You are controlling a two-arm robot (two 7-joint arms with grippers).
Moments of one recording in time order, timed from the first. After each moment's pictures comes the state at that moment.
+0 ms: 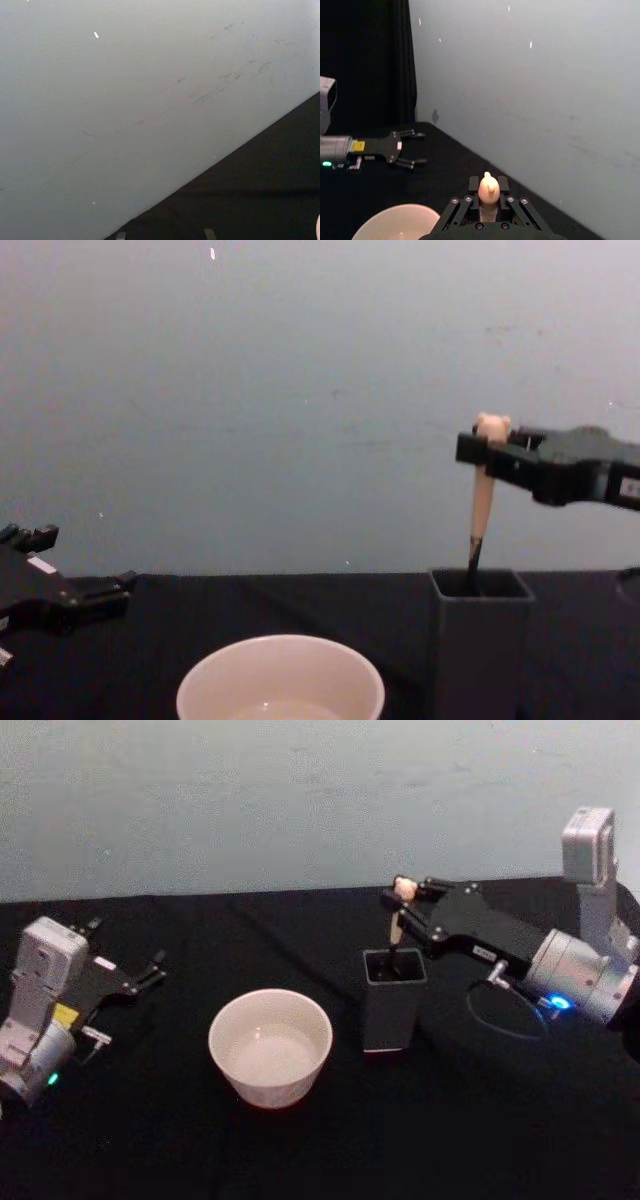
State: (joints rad) left arm -0.20 0.60 0.45 -1.41 -0.25 -0.12 0.03; right arm 0.37 0.51 -0.42 -1.43 0.56 -0.07 0.63
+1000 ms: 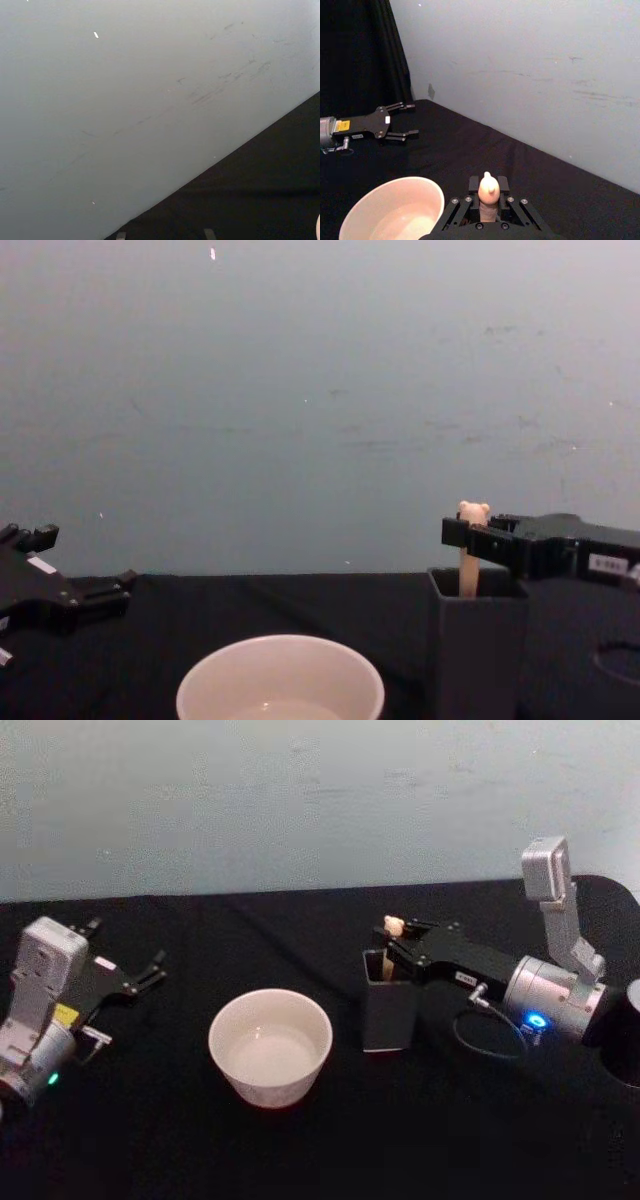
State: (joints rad) left arm -0.20 0.60 0.45 -1.41 -0.25 -0.12 0.03; right arm 0.41 0.46 -0.48 -1.28 0.59 0.02 0.63
